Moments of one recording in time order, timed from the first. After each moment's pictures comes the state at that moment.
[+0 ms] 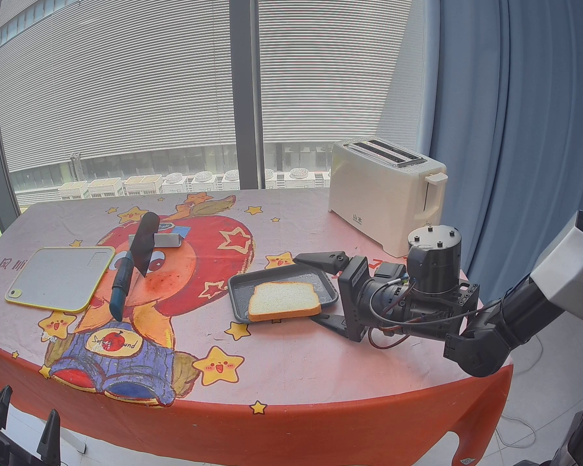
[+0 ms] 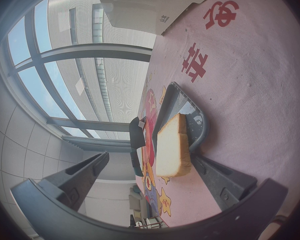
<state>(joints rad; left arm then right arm) -0.01 0.02 -0.02 0.00 0.02 -0.01 0.66 2.07 -0.84 -0.96 0.28 1.46</state>
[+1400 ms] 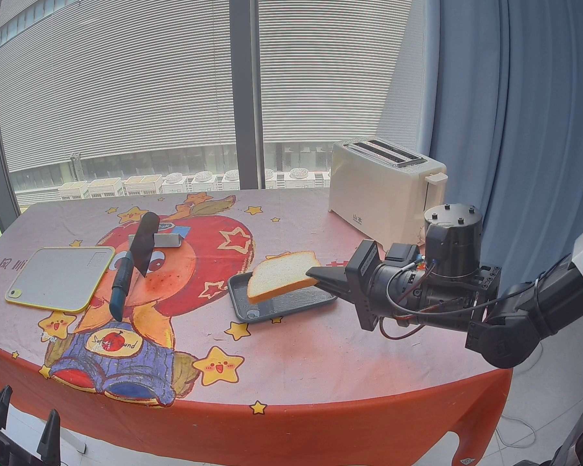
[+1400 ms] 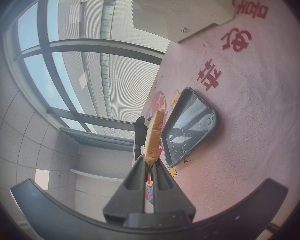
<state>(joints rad) -0.01 0.02 -0.02 0.00 0.02 -0.01 0.67 1.94 -0.85 -0.82 0.25 1.34</state>
